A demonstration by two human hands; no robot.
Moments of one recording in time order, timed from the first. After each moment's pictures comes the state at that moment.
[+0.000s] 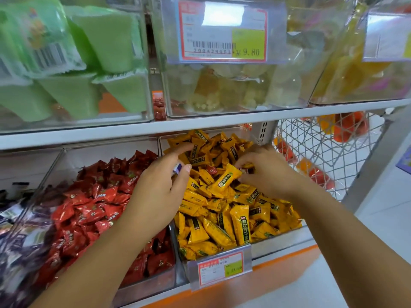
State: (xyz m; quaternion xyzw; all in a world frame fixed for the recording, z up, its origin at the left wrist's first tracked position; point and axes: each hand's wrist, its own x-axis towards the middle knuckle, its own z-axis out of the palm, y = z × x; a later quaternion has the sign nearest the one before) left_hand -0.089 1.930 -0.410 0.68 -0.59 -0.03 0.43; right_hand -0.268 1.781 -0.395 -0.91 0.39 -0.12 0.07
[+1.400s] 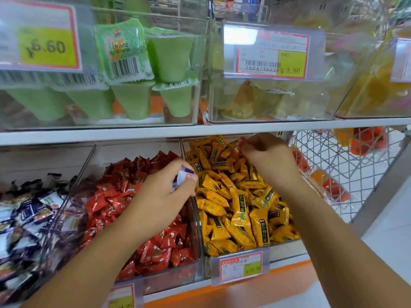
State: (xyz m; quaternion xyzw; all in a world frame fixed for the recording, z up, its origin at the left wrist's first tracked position) left_hand -0.068 1.971 -0.398 0.68 -0.56 -0.14 0.45; right_hand -0.221 1.810 -0.370 -0.78 0.39 -0.39 0.28
